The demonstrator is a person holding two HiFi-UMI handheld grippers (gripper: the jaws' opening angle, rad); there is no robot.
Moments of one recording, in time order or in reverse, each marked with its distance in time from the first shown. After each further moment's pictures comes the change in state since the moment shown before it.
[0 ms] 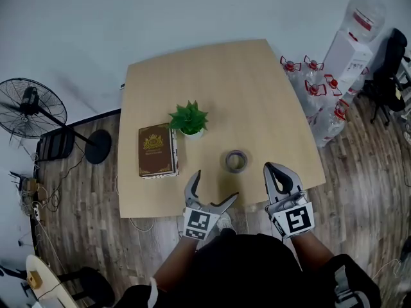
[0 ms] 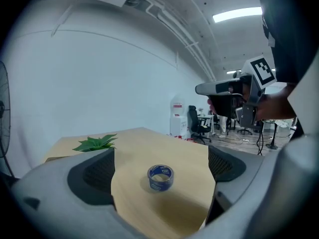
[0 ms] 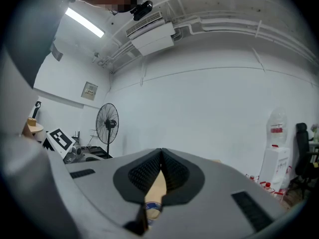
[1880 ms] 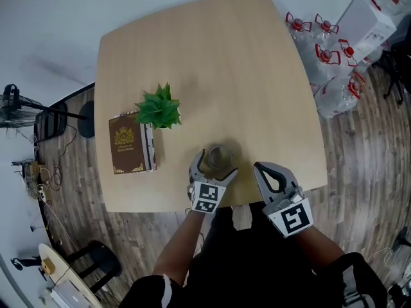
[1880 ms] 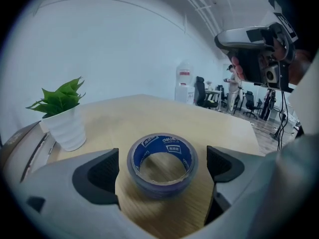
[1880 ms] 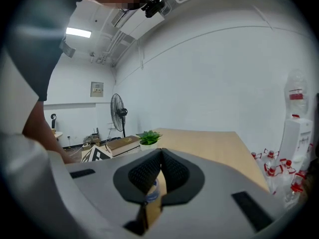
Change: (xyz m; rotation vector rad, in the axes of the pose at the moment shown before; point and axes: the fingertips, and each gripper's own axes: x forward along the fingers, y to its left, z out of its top) left arm 0.168 0.003 -0.123 -0.038 0.339 0.030; right arm 0.049 -0.064 -0.106 0.083 0.193 0.235
